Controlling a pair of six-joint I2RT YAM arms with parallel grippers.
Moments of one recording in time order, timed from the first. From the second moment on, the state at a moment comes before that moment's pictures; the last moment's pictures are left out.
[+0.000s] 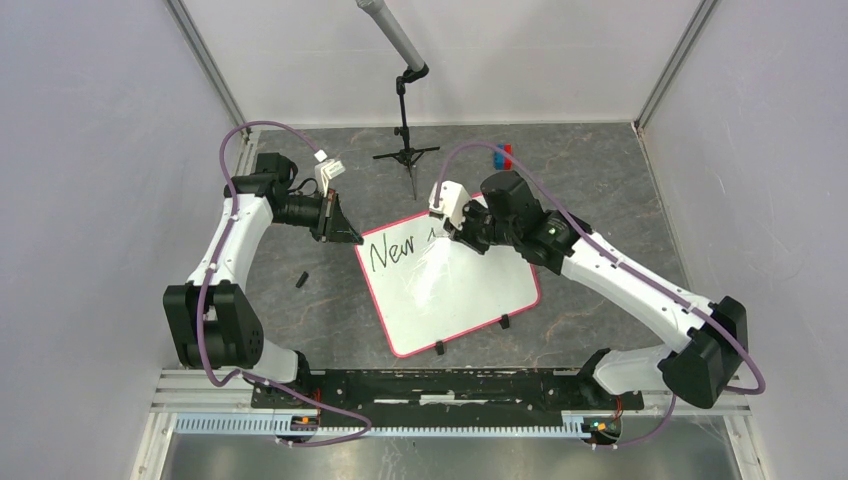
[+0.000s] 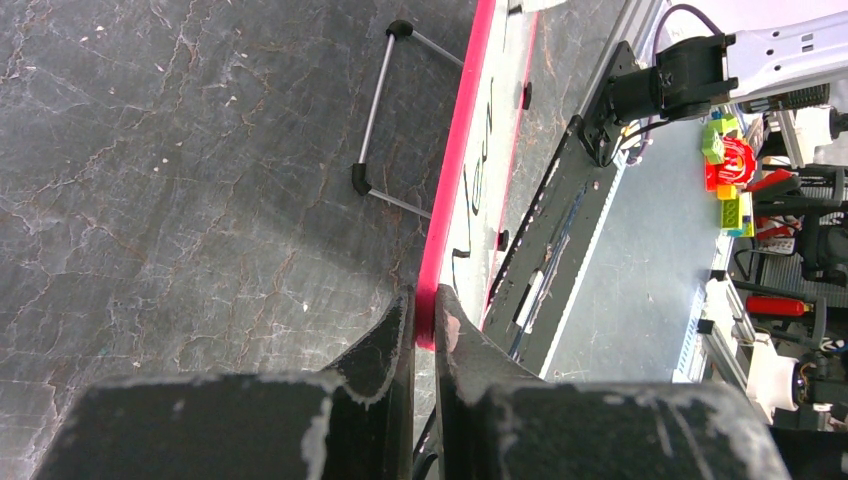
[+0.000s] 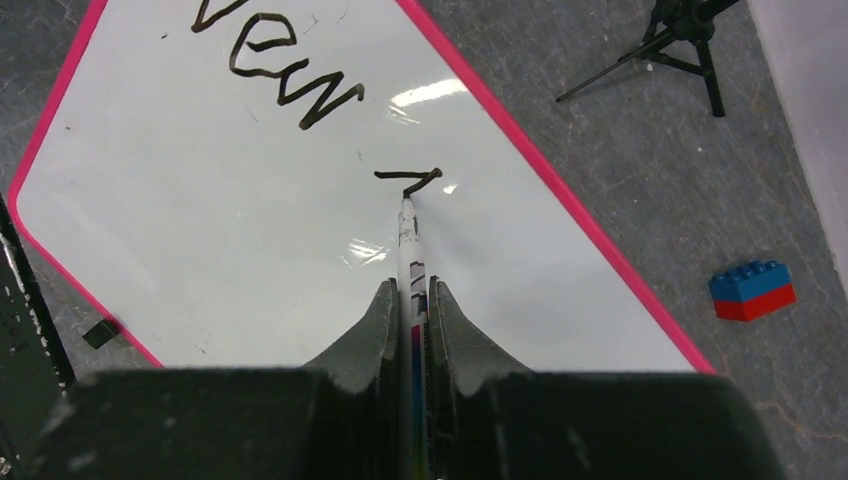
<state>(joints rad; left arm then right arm) 0.01 1.47 1.25 -1.07 1.05 0.48 0.77 1.33 1.20 -0.47 -0.19 -0.46</state>
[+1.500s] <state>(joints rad) 0.01 1.47 1.25 -1.07 1.05 0.48 0.79 1.37 1.27 -0.47 -0.15 -0.43</state>
